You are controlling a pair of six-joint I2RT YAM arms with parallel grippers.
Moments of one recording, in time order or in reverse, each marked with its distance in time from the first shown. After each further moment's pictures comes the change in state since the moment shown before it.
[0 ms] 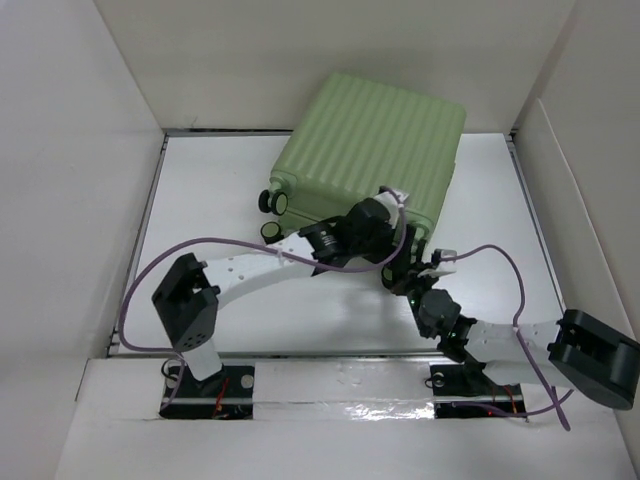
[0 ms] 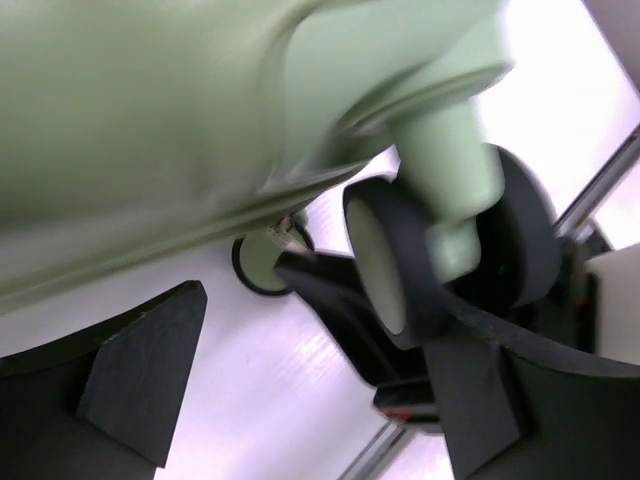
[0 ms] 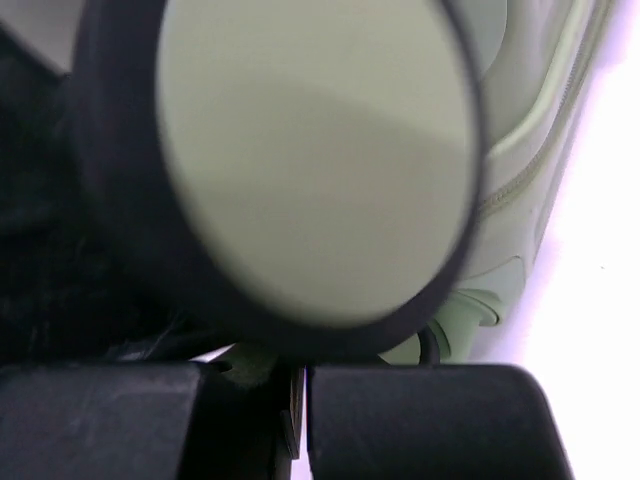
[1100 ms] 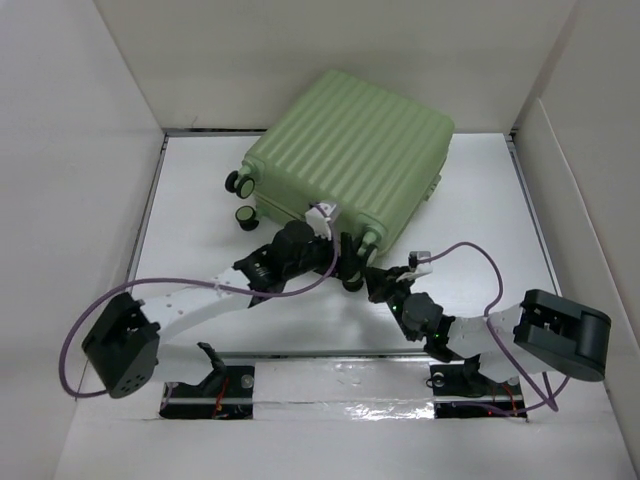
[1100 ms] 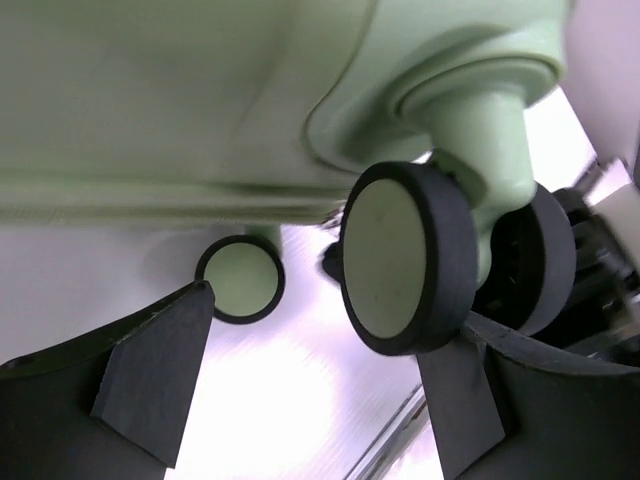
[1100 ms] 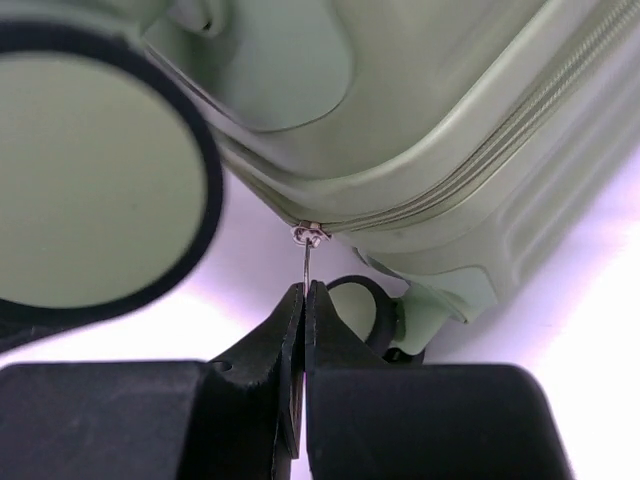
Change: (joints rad) left arm 0.174 -0.406 -0.649 0.448 0.108 -0.090; right arm 0.100 0.209 0.061 0.138 -0.073 0.092
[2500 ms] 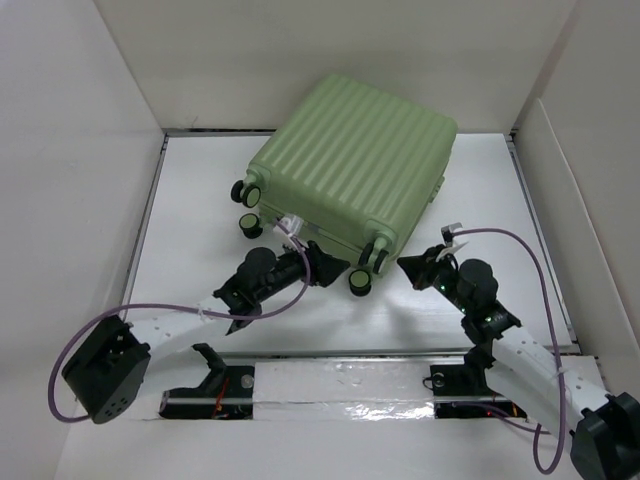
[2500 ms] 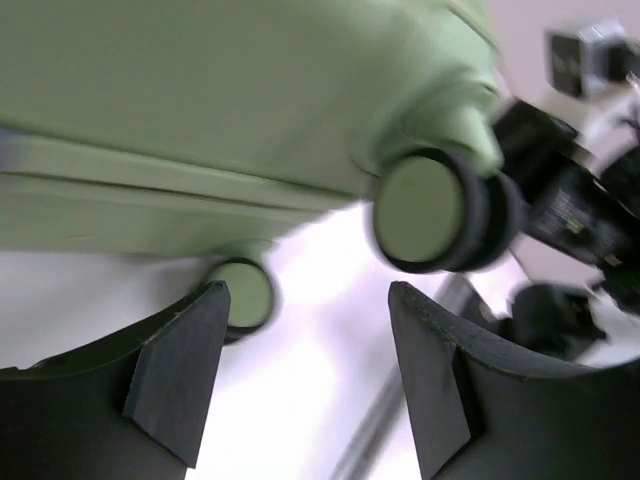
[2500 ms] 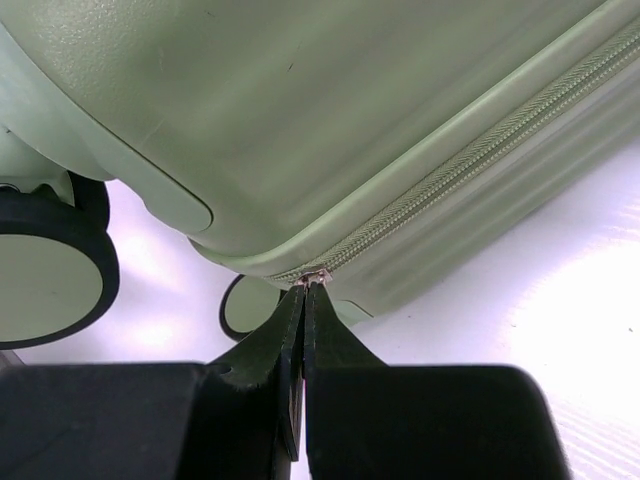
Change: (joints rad) left arm 0.117 -0.259 -0.436 0.493 0.041 -0.182; right arm -0.644 -0.634 0.055 -0.789 -0.918 -0.183
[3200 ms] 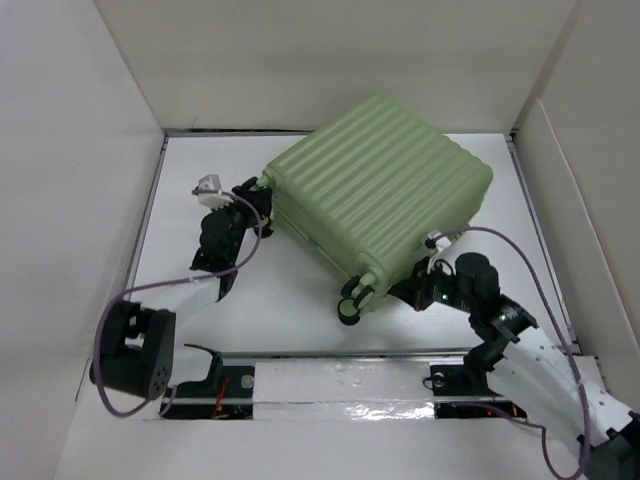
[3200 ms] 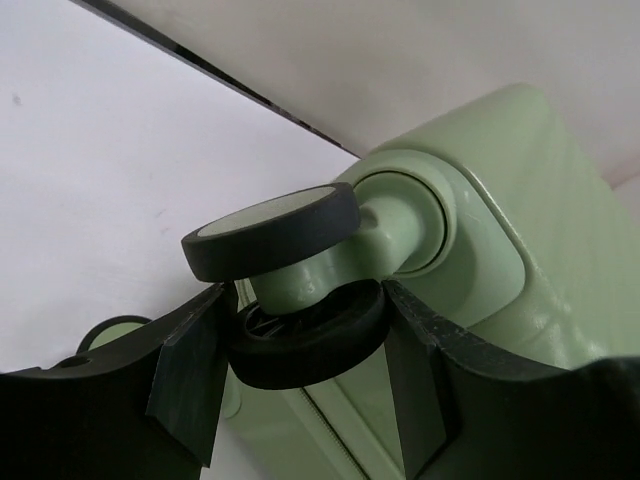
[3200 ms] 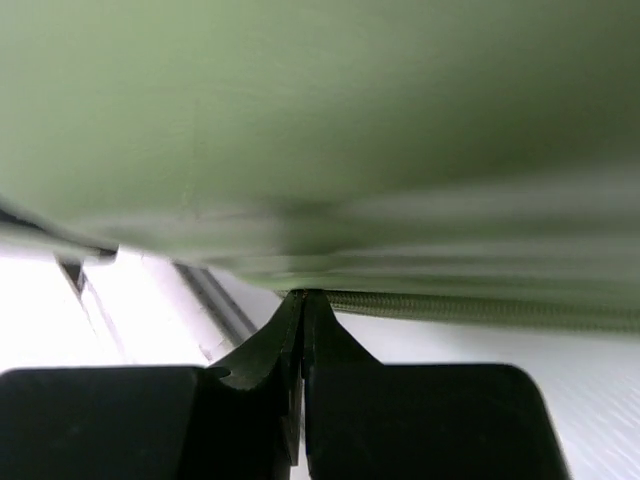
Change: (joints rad) left arm 0.475 0.247 0.150 0.180 -0.183 -0.013; right arm 0.202 -0.127 0.170 -0.503 -0.084 -0.033
